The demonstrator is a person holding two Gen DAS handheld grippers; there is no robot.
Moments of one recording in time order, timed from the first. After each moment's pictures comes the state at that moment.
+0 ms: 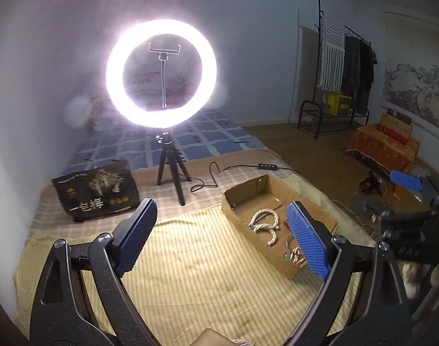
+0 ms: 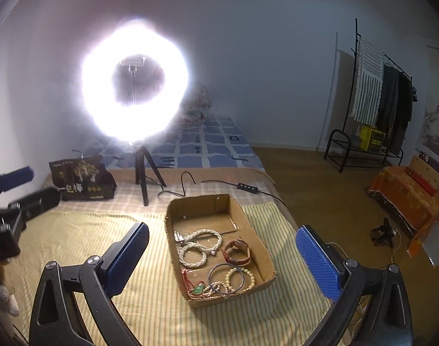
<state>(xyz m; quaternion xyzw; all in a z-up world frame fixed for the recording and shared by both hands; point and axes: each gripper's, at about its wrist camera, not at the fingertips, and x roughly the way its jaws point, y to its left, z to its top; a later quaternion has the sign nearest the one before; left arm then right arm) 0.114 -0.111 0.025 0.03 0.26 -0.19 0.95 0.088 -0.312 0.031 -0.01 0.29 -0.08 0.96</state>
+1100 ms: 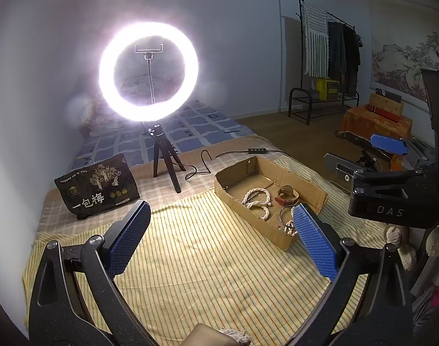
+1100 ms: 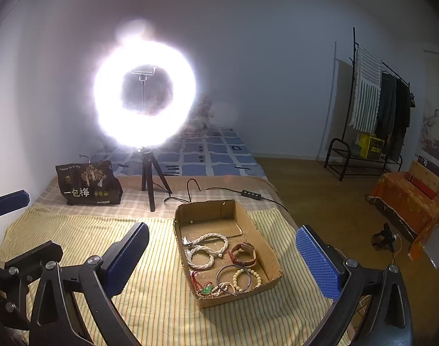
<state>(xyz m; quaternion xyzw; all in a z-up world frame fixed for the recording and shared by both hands) 0.070 -0.111 0.015 0.07 0.26 -0.22 0.94 0.070 -0.295 0.029 -0.02 0.26 -0.07 0.96</state>
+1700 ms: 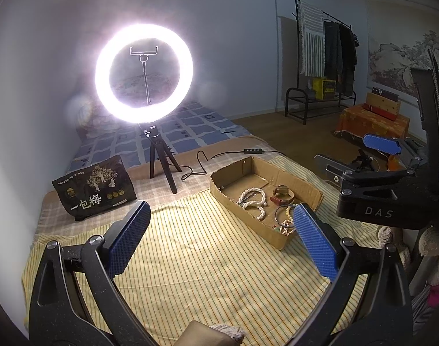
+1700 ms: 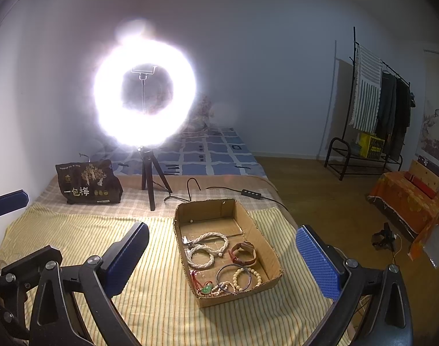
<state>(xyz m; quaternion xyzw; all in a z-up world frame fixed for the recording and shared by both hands) 0.067 -0.116 0.017 0.08 0.26 -0.22 0.94 0.070 -0.295 0.028 -0.02 0.26 -0.07 0.96</state>
